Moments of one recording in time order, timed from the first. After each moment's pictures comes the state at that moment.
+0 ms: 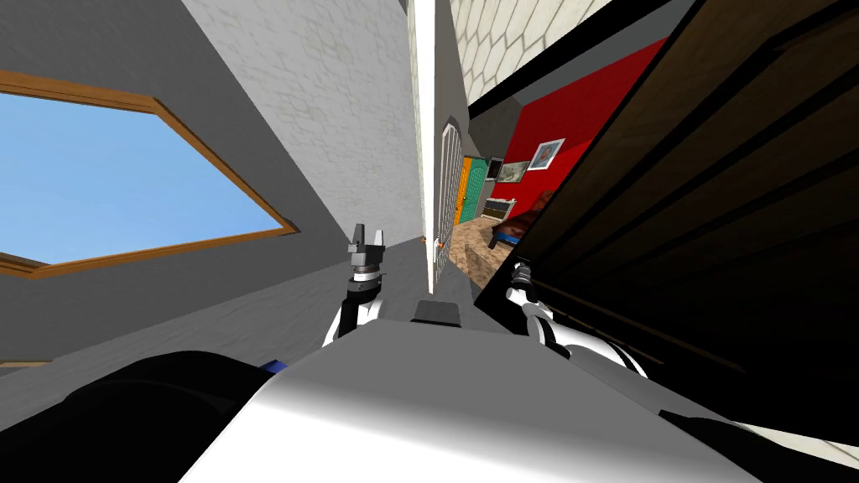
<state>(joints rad) -0.42 -0.42 -0.40 -0.44 -0.28 -0.57 0.01</state>
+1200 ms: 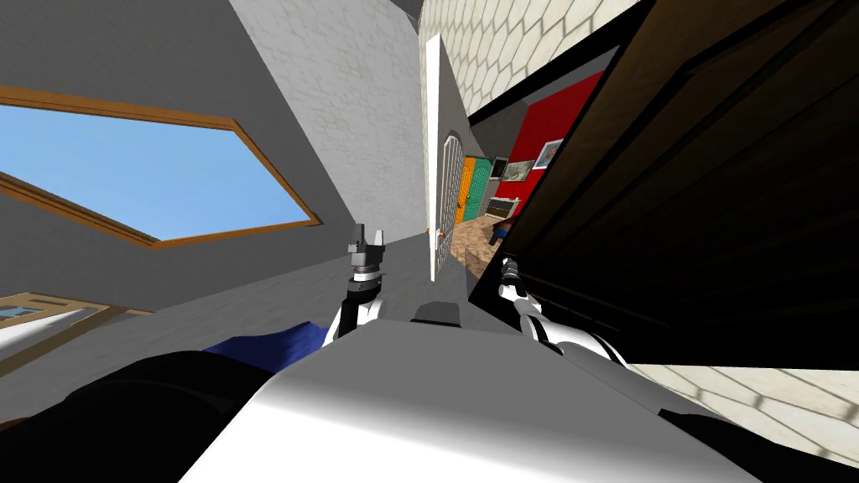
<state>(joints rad) -0.44 -0.38 -0.31 -0.48 -0.23 -0.55 -0.04</state>
